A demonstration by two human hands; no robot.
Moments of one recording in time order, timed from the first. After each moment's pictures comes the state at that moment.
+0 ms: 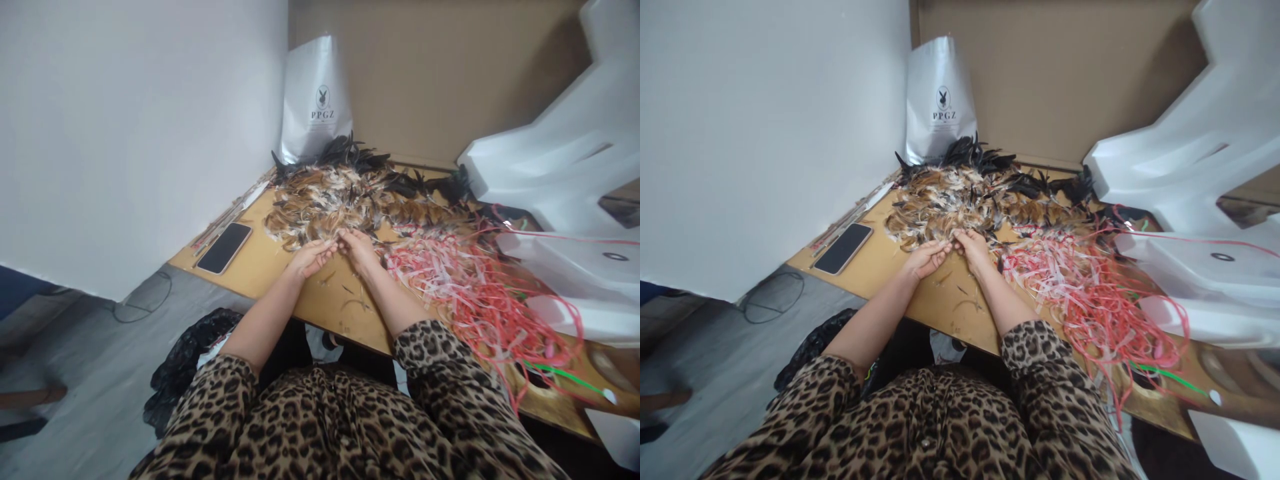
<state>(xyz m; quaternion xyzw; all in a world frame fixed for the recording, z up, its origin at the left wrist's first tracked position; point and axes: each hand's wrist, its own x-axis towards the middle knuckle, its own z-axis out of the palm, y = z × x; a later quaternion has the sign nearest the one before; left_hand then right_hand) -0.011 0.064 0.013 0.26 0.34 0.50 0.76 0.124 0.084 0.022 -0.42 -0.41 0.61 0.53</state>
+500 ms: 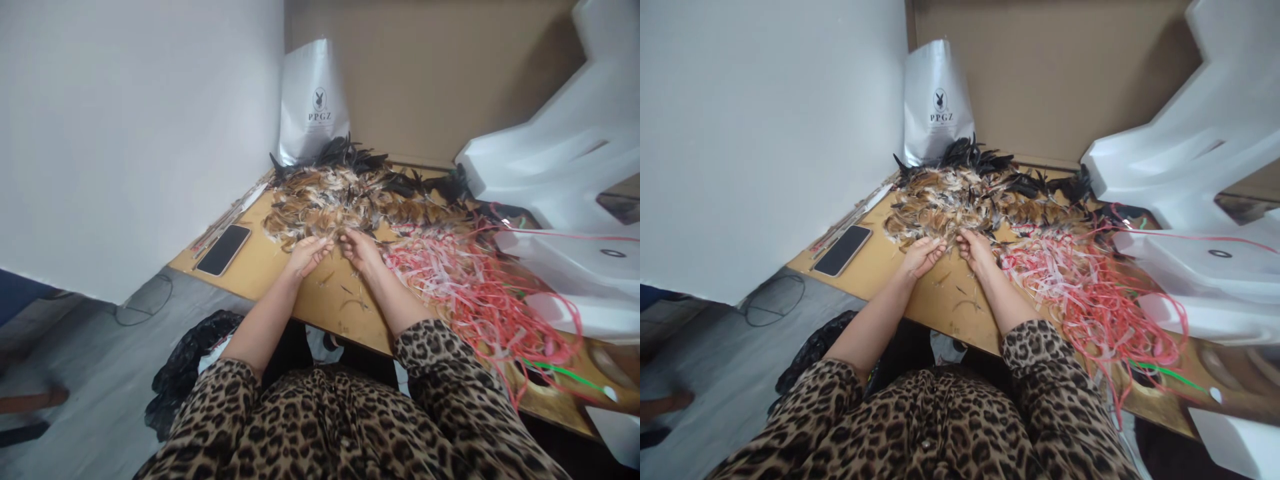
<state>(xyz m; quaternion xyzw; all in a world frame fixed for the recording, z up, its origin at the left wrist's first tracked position) -0.014 0.061 0.018 0.32 0.34 0.55 0.69 0.136 0.086 0.029 -0.42 -0.29 0.69 0.51</state>
